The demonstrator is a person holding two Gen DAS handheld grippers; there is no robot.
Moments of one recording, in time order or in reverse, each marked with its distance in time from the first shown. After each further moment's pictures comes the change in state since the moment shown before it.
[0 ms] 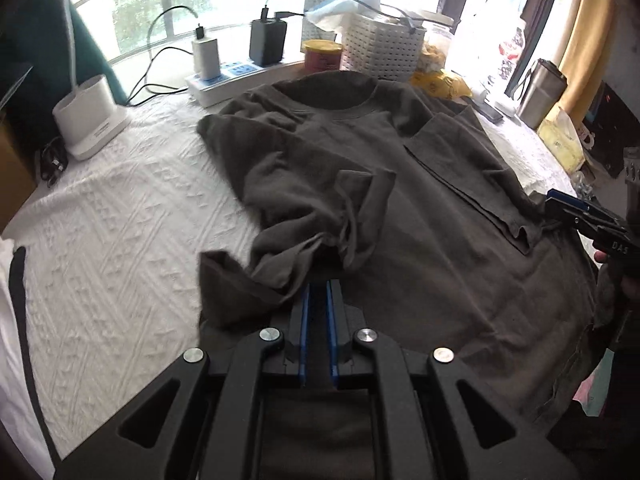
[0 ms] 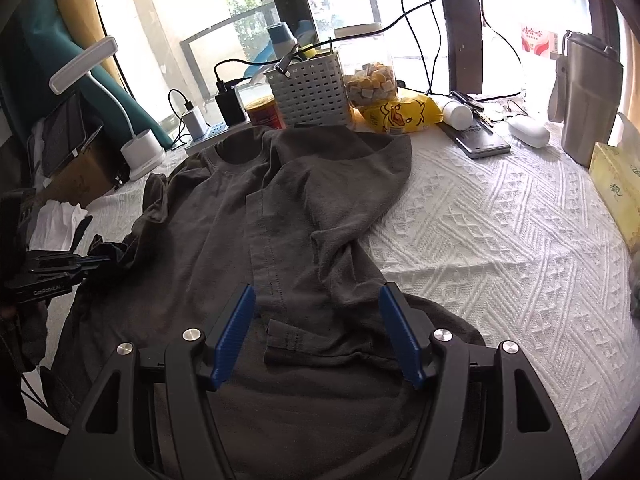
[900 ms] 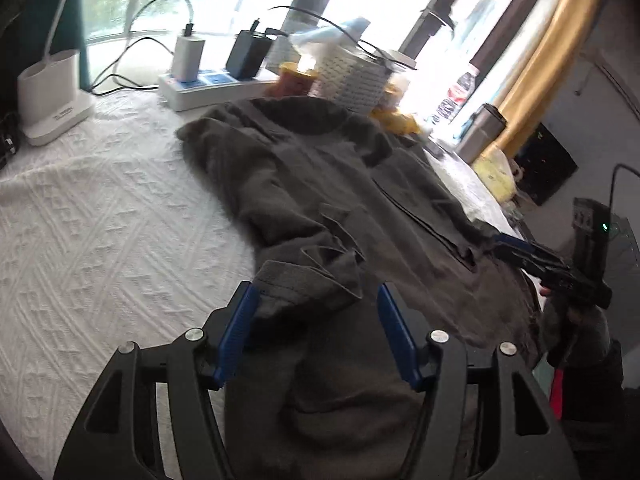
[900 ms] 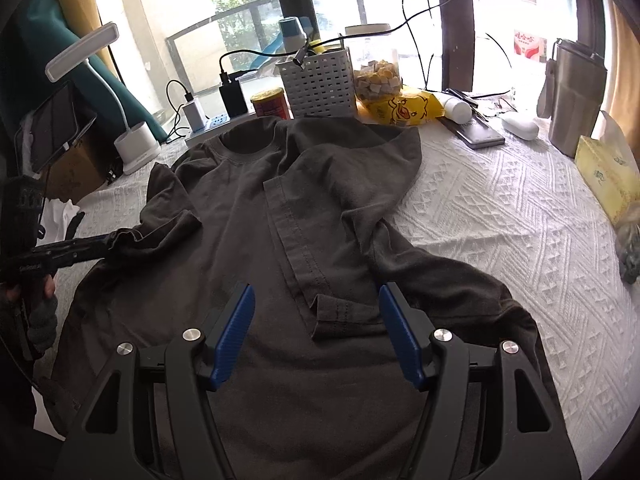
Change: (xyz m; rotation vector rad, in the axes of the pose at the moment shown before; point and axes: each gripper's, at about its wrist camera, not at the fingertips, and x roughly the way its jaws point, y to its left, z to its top) left arm 0.007 0.040 -0.004 0.020 -0.070 -0.365; right arm -0.008 0.041 -0.017 0.032 0.003 -0.091
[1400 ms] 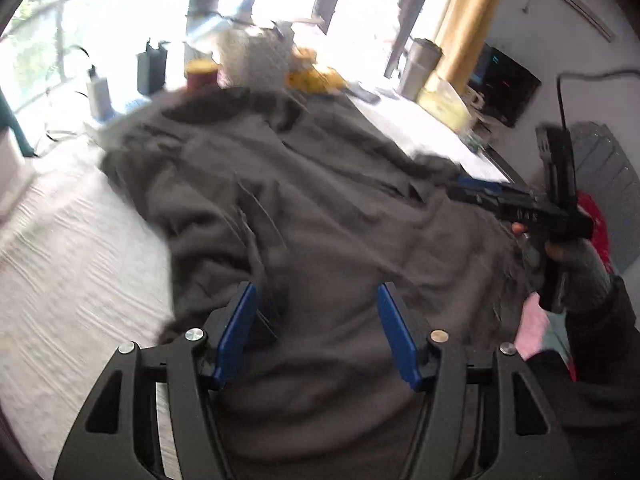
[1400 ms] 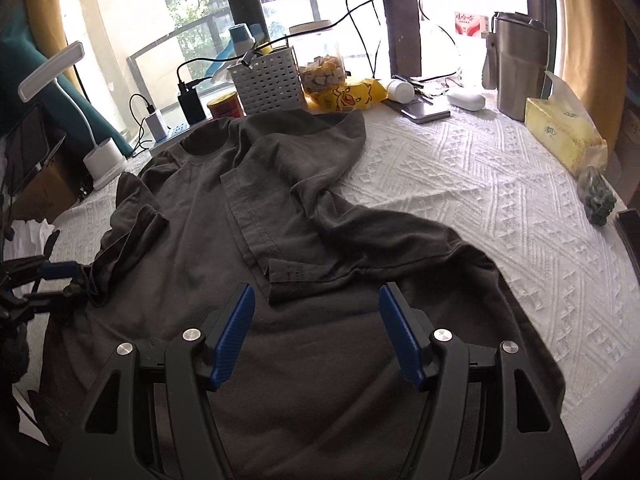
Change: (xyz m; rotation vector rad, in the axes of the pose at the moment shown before) left arm -0.002 -0.065 -0.003 0.233 0.058 0.017; right arm -0.013 -0.020 -0.024 0.085 -0.032 -0.114
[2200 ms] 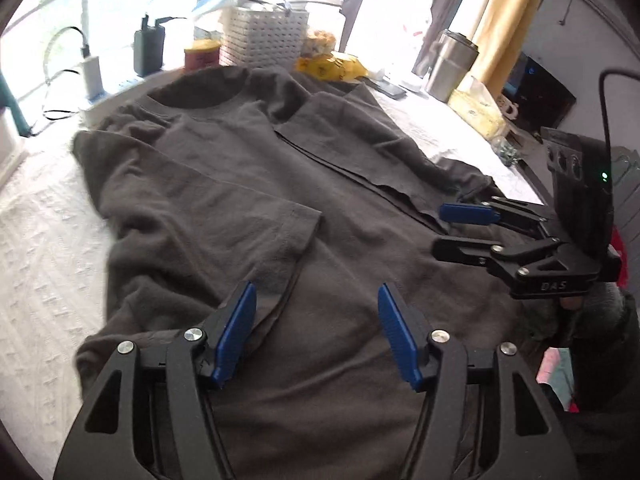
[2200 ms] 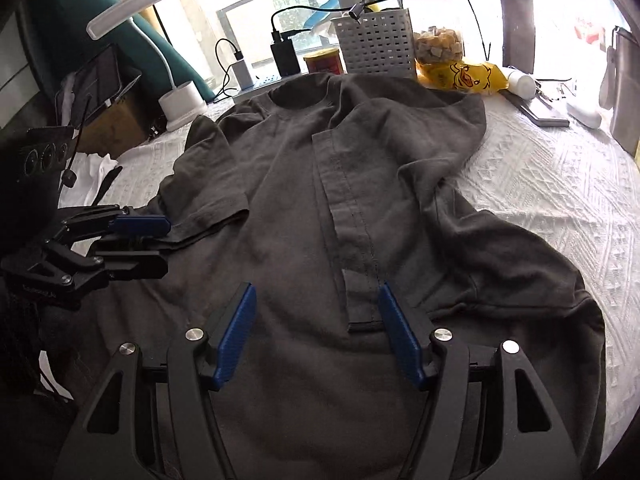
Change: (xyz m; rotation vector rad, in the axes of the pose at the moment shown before) left arm 0.042 -0.026 0.007 -0.092 0.029 0.084; right arm 0.034 0.026 0.001 -0.211 0.112 0.299
